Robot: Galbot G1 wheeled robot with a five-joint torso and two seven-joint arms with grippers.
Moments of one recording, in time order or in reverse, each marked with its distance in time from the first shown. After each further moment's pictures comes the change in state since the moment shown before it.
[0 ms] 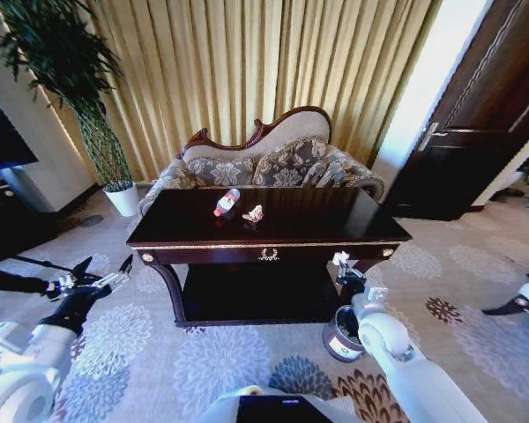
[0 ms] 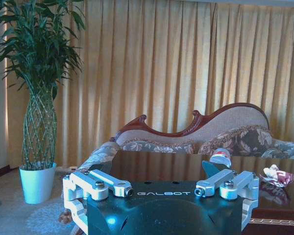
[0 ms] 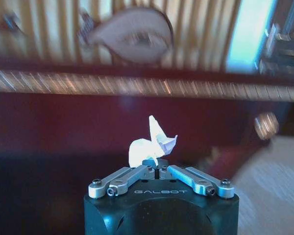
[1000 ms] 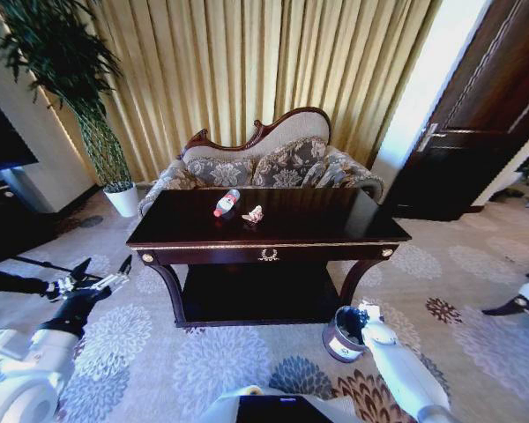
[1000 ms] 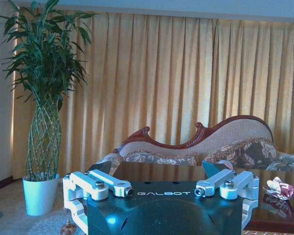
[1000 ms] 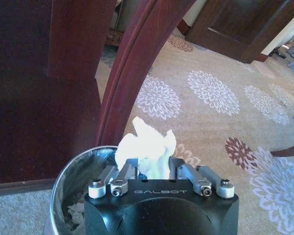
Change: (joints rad) left arm -0.005 -0.039 0.010 -0.001 0.027 -0.056 0.008; right arm 0.358 0.090 -0.048 -0.936 -0.264 0.012 -0.099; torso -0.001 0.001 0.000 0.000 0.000
